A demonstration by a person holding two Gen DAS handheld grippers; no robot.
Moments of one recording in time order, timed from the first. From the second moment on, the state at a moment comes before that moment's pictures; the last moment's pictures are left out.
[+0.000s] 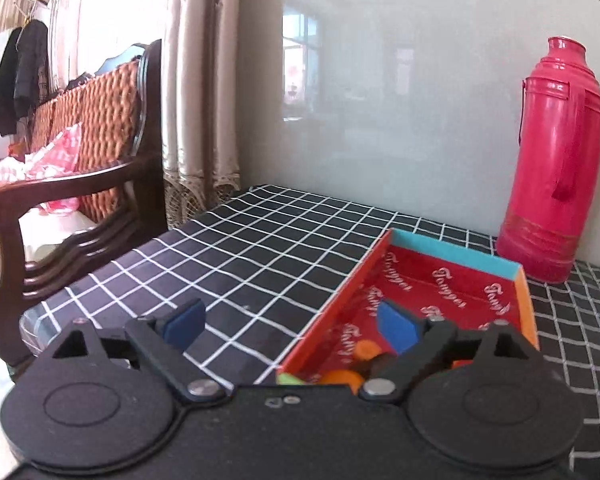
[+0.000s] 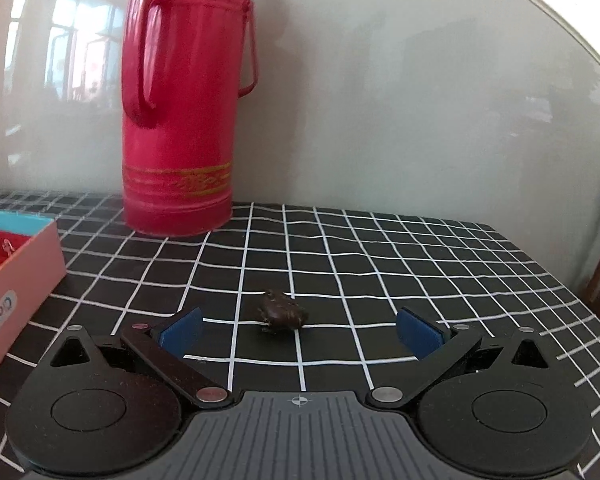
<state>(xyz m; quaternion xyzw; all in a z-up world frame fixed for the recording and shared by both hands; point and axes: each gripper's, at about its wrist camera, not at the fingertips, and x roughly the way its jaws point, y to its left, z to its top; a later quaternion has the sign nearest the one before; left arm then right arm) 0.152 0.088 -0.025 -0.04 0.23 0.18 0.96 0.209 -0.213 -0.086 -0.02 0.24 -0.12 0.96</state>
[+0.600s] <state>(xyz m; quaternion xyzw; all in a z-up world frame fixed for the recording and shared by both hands) 0.133 0.131 -0.039 -0.05 0.23 0.22 0.95 0.268 -0.226 -0.109 0.02 0.31 -0.13 0.94</state>
